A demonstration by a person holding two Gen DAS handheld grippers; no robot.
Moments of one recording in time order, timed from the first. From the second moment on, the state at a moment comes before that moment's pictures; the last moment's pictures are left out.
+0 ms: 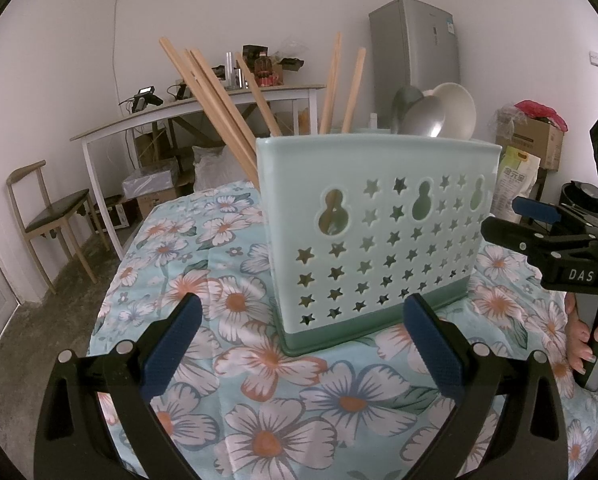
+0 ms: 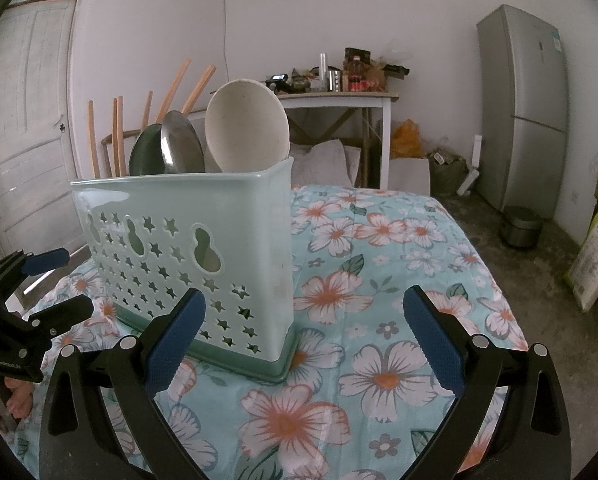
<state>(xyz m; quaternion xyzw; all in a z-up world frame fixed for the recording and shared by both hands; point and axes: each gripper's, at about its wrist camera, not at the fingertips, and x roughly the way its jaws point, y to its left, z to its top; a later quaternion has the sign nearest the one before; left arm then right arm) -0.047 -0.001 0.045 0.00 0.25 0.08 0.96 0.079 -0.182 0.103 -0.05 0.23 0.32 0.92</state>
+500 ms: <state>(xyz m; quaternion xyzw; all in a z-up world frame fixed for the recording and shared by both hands) -0.047 0.001 0.044 0.00 0.25 0.08 0.96 0.079 -0.182 0.103 -0.05 0.23 0.32 0.92</state>
